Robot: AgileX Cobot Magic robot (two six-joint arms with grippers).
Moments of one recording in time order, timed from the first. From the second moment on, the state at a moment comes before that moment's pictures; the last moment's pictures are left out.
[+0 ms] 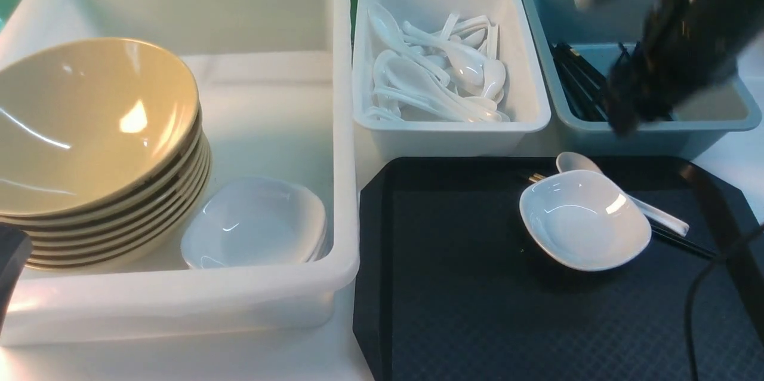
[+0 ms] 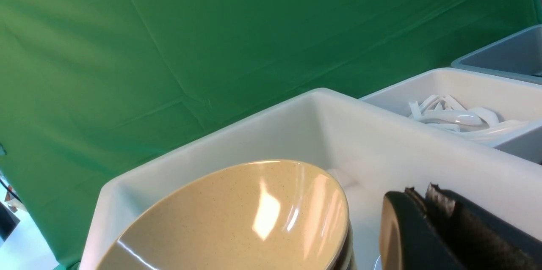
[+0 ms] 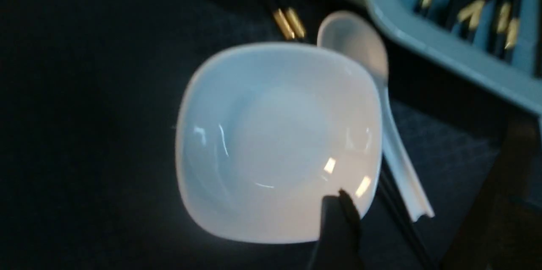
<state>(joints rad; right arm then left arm) 0.25 1.67 -1.42 -0.08 1.11 -0.09 -0.11 0.05 -0.25 -0.57 0.24 0.86</state>
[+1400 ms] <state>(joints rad) 0.21 1.32 -1.30 0.22 0.91 -0.26 -0.11 0.05 -0.21 -0.57 0.14 0.87</state>
